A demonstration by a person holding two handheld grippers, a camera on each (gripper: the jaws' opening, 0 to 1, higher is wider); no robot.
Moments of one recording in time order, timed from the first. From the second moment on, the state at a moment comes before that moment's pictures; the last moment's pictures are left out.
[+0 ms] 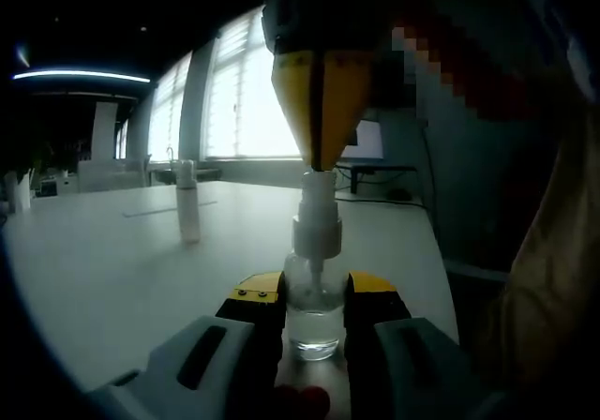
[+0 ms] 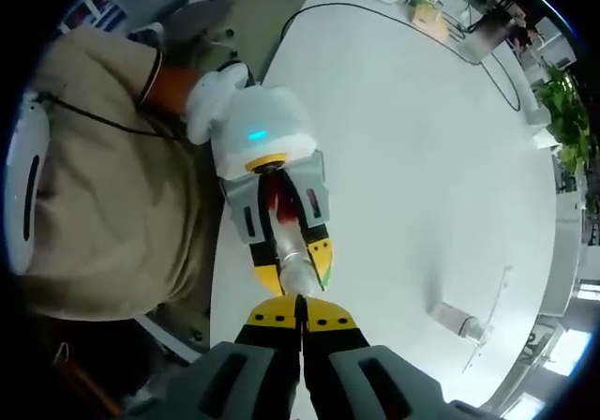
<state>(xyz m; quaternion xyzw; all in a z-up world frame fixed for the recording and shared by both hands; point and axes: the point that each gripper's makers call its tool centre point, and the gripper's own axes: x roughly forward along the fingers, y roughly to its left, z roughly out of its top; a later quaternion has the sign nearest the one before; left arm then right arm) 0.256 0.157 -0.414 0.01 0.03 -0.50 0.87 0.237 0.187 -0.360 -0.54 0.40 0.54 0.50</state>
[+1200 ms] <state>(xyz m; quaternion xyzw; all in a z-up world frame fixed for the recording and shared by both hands) 0.258 0.158 -0.415 0.01 0.03 -0.50 0.87 0.234 0.185 -0.364 -0.54 0.41 0.54 0.50</state>
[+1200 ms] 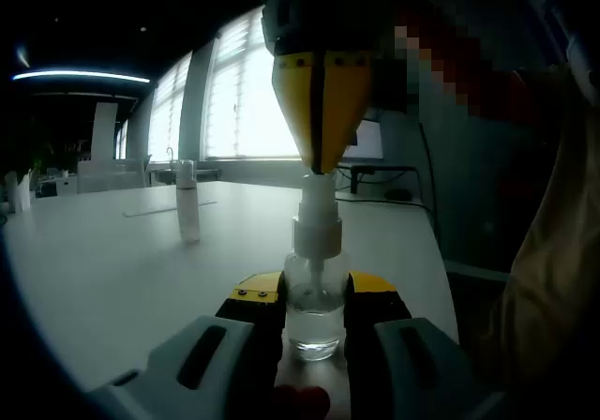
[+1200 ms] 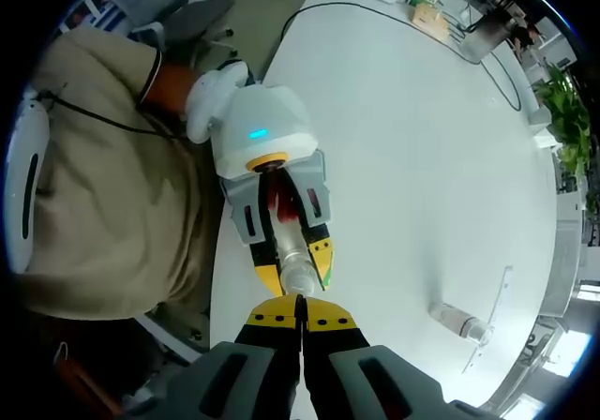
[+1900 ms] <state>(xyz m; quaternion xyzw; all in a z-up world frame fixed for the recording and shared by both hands) 0.257 0.157 -0.415 0.01 0.03 -0.50 0.87 0.234 0.185 -0.367 -0.55 0.41 0.54 0.50</state>
